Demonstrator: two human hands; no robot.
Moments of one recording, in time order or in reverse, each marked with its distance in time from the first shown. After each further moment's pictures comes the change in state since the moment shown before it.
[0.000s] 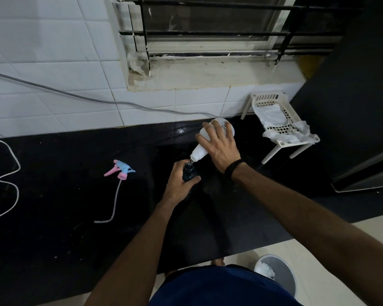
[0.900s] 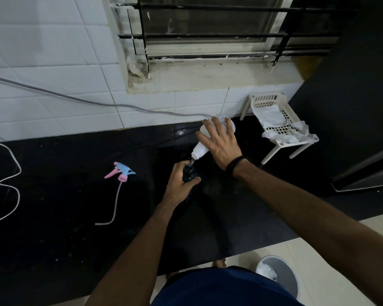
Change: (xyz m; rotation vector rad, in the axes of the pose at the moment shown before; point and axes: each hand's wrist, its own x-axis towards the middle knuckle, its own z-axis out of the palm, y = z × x) left_hand 0.000 0.003 -0.001 -0.006 -0.023 -0.016; right_hand 0.007 0.007 -0.014 -0.062 -0.015 -0.018
